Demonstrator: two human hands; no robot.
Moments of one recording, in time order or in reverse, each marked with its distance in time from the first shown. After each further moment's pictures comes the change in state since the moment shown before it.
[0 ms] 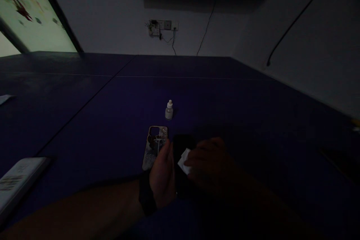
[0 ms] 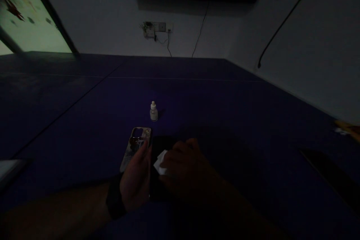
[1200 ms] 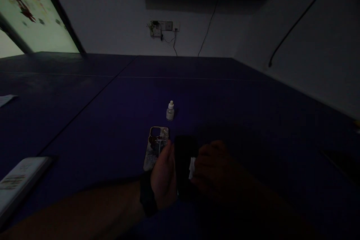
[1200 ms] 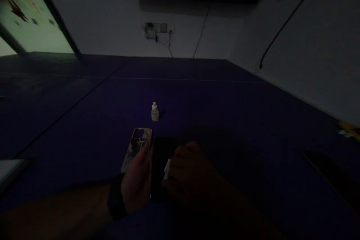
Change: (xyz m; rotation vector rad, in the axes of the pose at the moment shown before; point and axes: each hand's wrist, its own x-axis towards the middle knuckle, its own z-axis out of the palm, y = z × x) left_hand 0.002 0.000 -0.002 -0.030 -0.032 -0.042; right_hand -0.005 0.000 0.000 0.046 -0.038 -0.018
